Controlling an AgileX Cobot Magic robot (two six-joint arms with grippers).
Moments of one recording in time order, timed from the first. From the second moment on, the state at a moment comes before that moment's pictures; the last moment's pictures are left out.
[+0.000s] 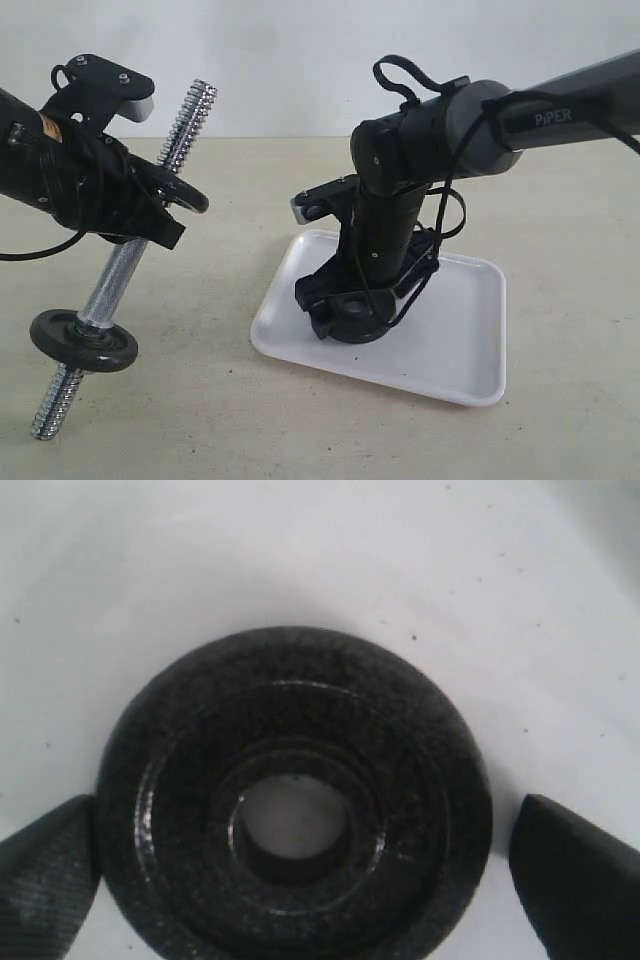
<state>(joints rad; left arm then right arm) -0.37 1.51 -0.96 -0.09 0.50 0.26 0.60 2.13 -1.41 0.04 0.79 0.03</state>
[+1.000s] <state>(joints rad) -0.37 1.51 -0.96 -0.09 0.50 0.26 0.60 2.13 -1.41 -0.02 0.80 0.07</state>
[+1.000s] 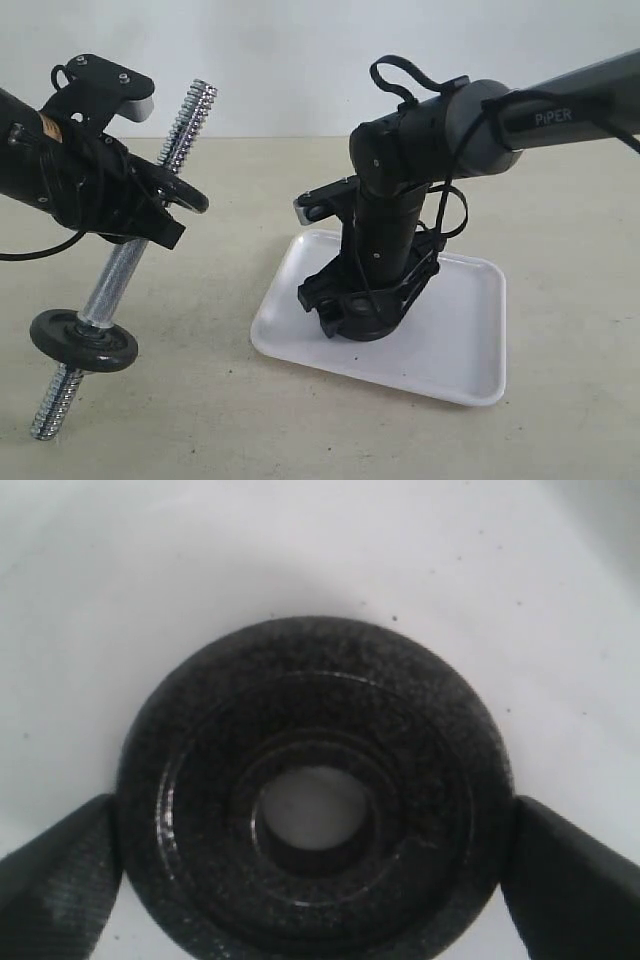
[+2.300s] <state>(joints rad) -0.37 1.51 -0.96 -0.09 0.50 0.27 0.59 2.04 -1.39 -0.21 0.88 -0.03</state>
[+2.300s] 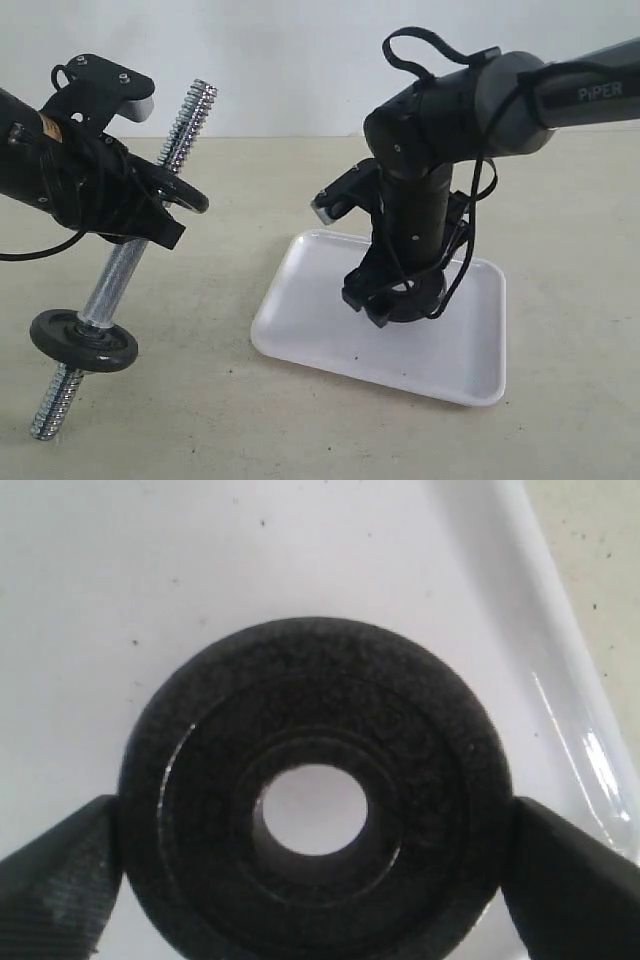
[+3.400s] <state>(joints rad) -0.37 1.51 -0.96 -0.09 0.50 0.28 0.34 1.75 -1.39 0.36 0.98 -0.61</state>
